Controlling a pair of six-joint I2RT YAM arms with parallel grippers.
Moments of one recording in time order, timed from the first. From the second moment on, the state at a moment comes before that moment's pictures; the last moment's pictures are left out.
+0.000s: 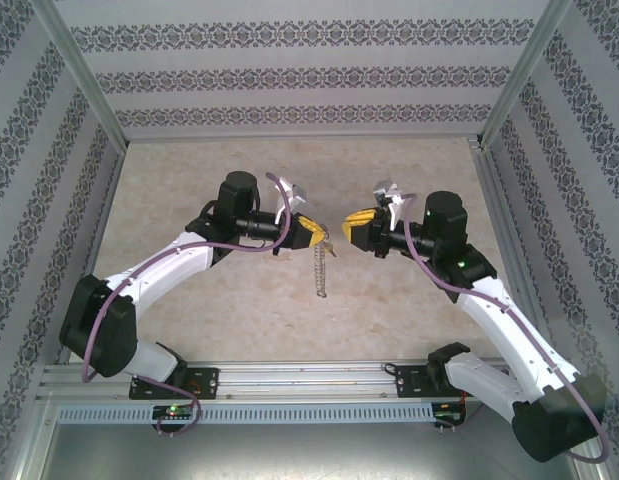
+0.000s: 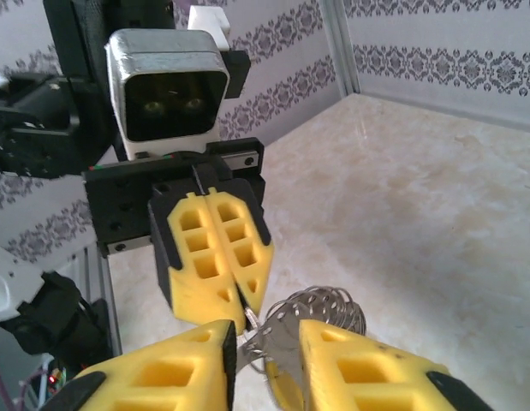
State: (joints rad) left arm -0.51 1.45 1.02 0.05 1.02 -0.07; right arm 0.35 0.95 0.80 -0.11 -0.78 0.18
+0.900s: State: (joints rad) left arm -0.51 1.43 1.02 0.17 1.04 -0.17; right arm 0.45 1.06 0.68 0.02 -0.79 0.24
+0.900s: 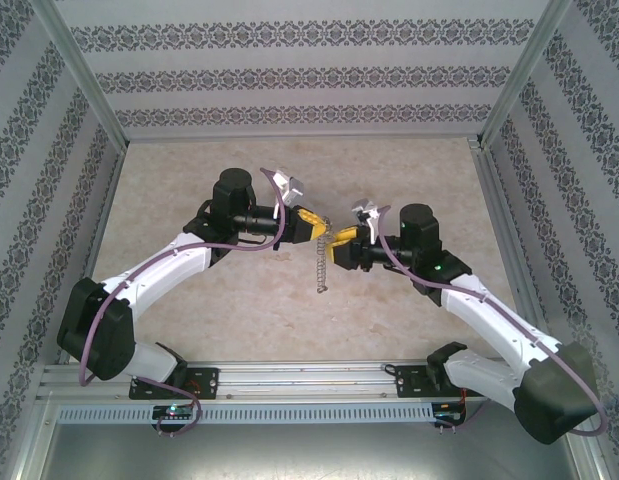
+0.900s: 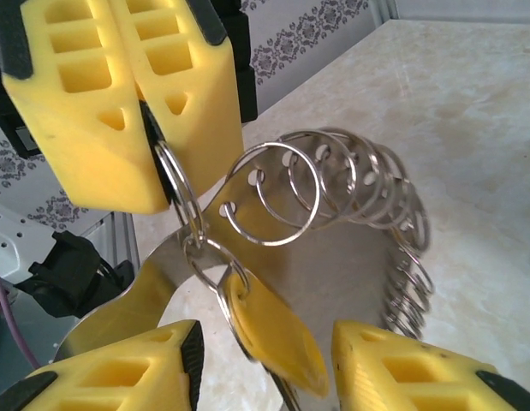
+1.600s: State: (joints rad) left arm -0.51 1.43 0.97 0.34 1.05 -0.26; right arm 0.46 1.12 0.73 0.01 -0.86 0.21
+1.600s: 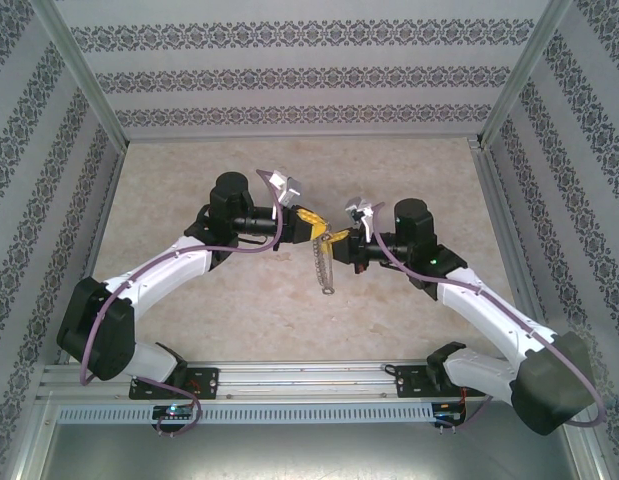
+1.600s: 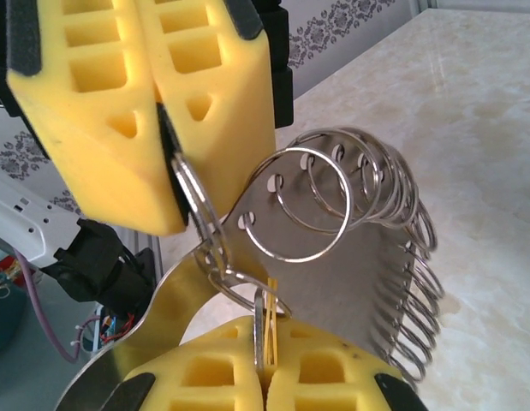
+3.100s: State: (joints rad) left arm -0.51 1.49 0.80 0.98 0.97 -0.56; right arm 0.49 1.18 0.82 0.00 -0.92 0.20
